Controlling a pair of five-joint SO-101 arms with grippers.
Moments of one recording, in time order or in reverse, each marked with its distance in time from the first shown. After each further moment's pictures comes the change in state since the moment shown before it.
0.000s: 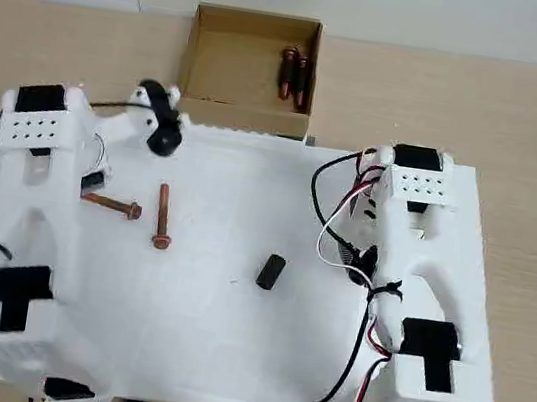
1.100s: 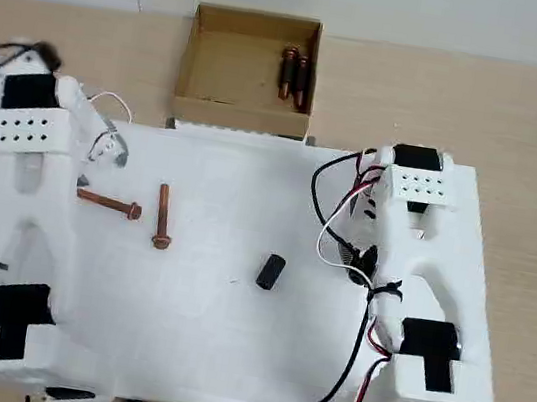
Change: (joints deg) left arm 1.8 -7.9 -6.5 10.5 98.4; right arm 0.0 0.0 -0.2 0.0 0.0
